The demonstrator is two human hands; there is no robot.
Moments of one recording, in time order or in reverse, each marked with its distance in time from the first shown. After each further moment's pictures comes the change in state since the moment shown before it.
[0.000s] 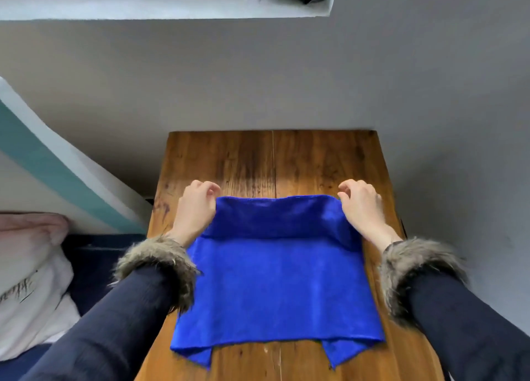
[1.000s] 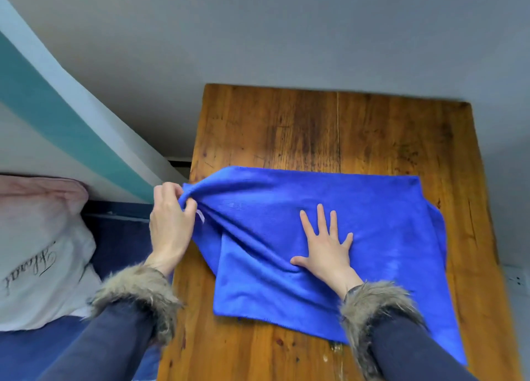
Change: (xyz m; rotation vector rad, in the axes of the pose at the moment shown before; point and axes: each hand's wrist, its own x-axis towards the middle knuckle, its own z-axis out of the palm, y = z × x) left_hand -0.003 -0.172 0.009 -0.072 0.292 -0.255; right_hand -0.062 -0.103 0.202 -0.370 -0.557 -0.122
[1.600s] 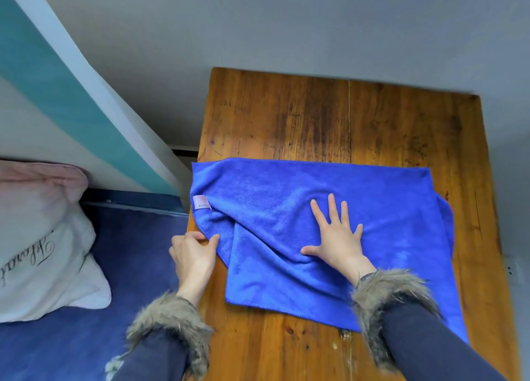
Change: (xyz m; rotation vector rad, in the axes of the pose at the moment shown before) left_hand -0.064 -0.042 0.031 -0.009 -0.268 -0.512; right_hand 0.000 -0.004 -0.008 0.011 -0.029 0.041
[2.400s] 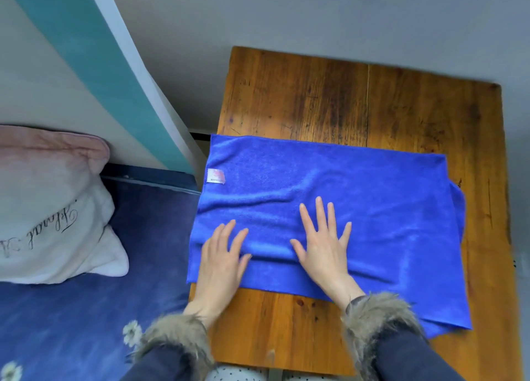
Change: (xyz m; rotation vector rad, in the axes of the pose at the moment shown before) left_hand -0.061 -0.049 -0.012 0.438 -0.061 0.812; right_hand -0.056 -0.053 0.040 -0.013 0.232 -0.081
